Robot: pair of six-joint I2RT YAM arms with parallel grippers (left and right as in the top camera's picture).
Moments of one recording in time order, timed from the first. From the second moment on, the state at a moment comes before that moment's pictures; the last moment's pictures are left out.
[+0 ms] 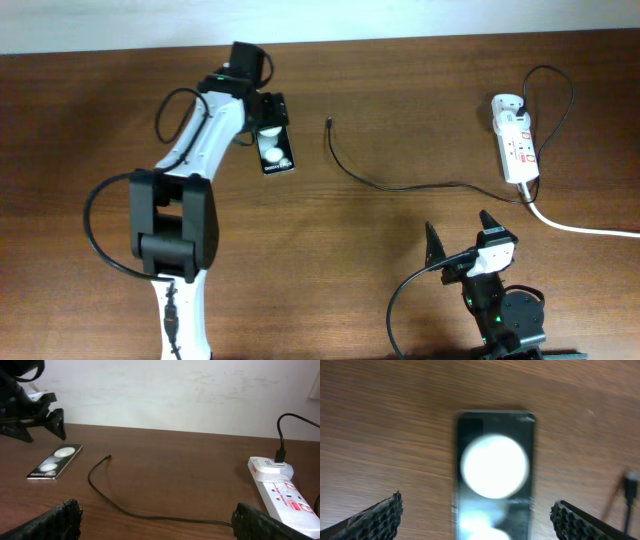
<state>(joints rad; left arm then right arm) -0.23 2.26 1.88 -0.81 -0.06 -0.40 0.16 0.01 0.01 -0.07 -0.02 0.01</state>
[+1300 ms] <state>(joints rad) -0.27 2.38 1.92 -0.88 -0.11 -0.50 0.16 0.01 0.01 -0.07 -0.02 0.01</state>
